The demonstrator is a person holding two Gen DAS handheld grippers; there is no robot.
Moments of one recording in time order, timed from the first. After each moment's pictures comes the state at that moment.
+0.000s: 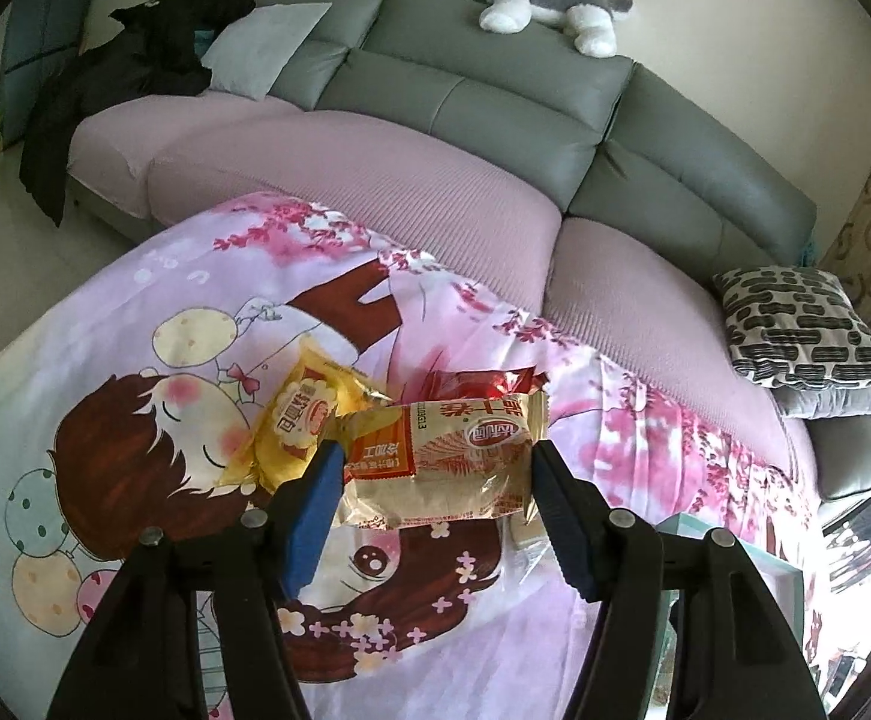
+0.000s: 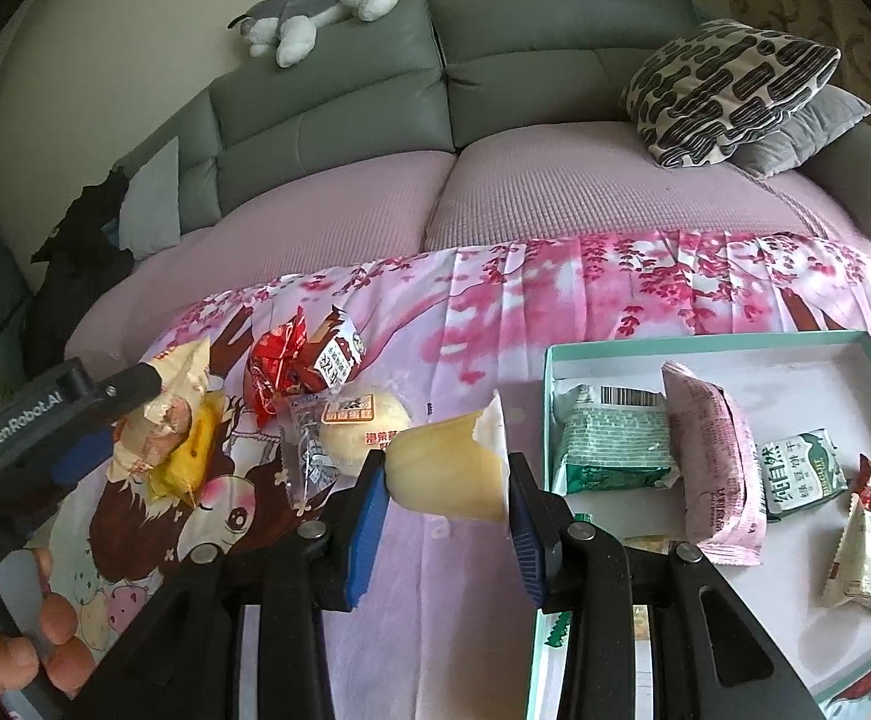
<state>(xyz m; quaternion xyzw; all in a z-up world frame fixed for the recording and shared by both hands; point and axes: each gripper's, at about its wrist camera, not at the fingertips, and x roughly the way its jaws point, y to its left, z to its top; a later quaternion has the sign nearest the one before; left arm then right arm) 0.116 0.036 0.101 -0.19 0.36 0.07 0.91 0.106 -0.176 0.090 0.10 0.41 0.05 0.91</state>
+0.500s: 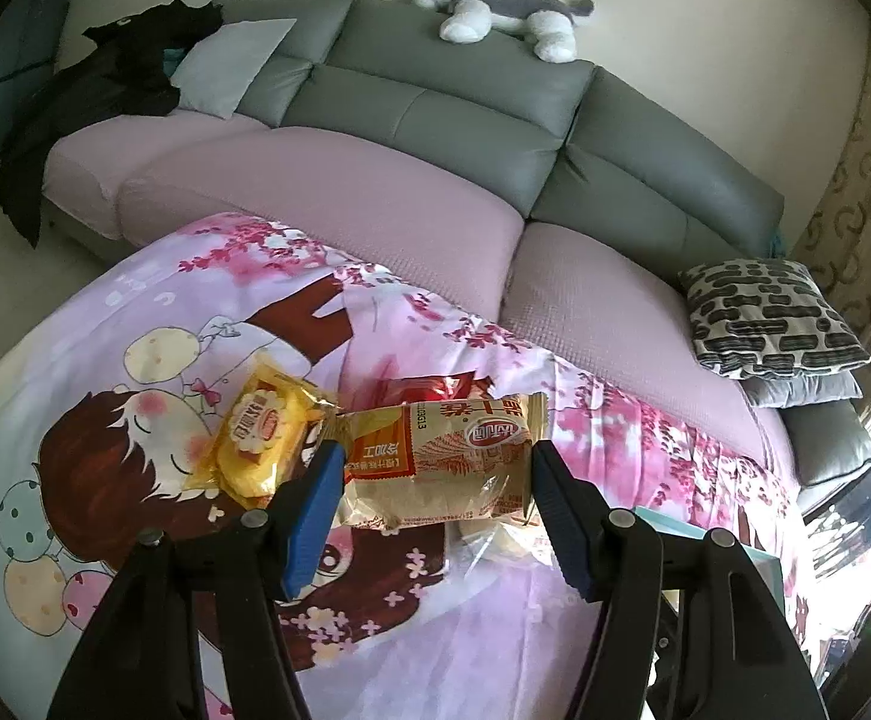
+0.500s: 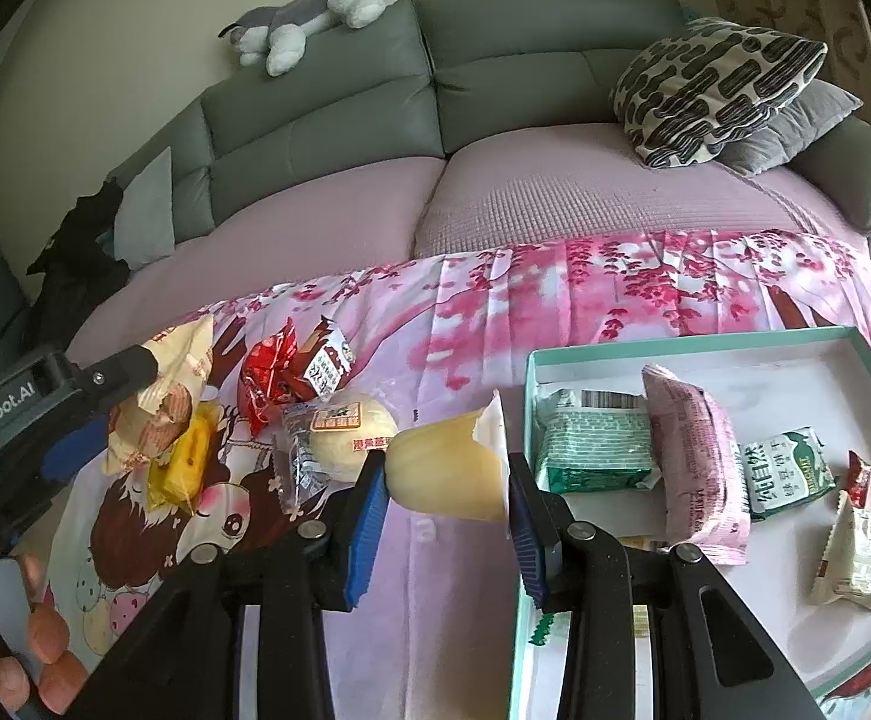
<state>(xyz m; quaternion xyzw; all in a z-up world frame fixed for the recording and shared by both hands) 0.111 0.010 0.117 -0.18 0.35 0.03 0.92 0.103 -0.187 0.095 0.11 0.40 0.04 0.91</state>
